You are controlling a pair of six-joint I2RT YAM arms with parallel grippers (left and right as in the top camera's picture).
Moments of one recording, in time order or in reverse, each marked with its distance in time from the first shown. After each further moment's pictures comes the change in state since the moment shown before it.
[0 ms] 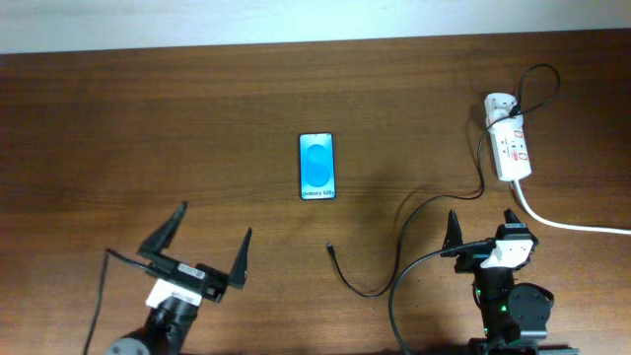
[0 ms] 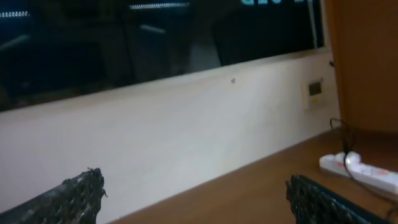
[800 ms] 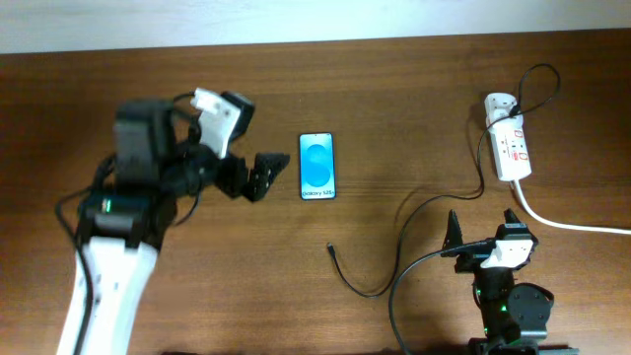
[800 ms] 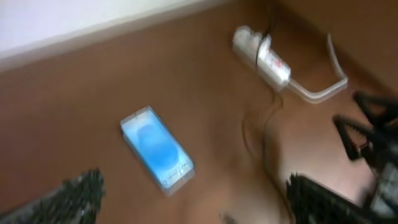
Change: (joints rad) left arm 0.000 1.150 1.047 -0.909 0.309 0.040; right arm 0.000 0.000 0.000 0.000 0.000 0.000
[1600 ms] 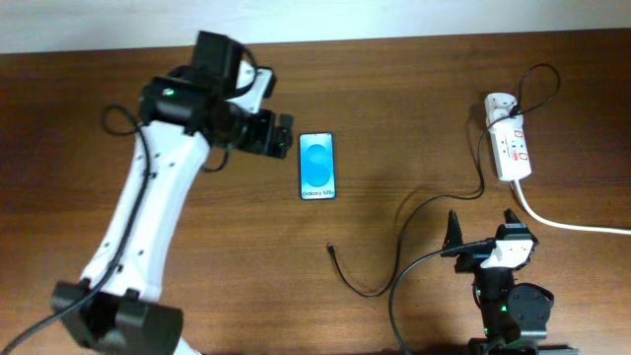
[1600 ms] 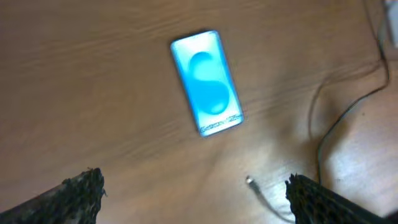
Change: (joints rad) left arm -0.147 0.480 0.508 -0.450 -0.404 -0.200; right arm 0.000 0.000 0.000 0.000 0.000 0.000
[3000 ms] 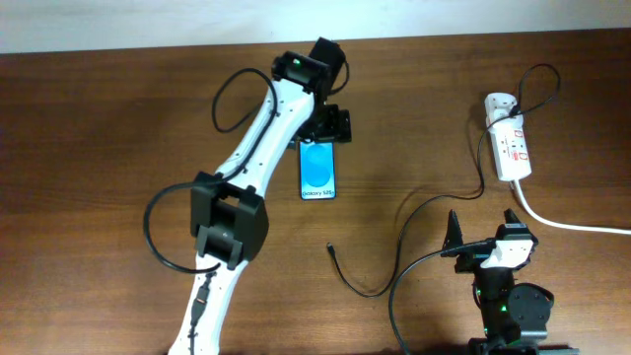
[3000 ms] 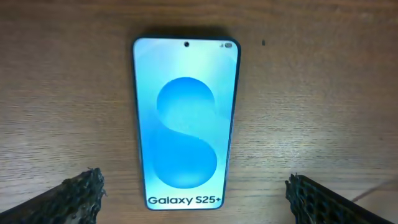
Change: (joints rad) left arm -0.190 0.718 0.602 -0.190 -0.156 -0.475; right arm 0.000 0.000 0.000 0.000 0.000 0.000
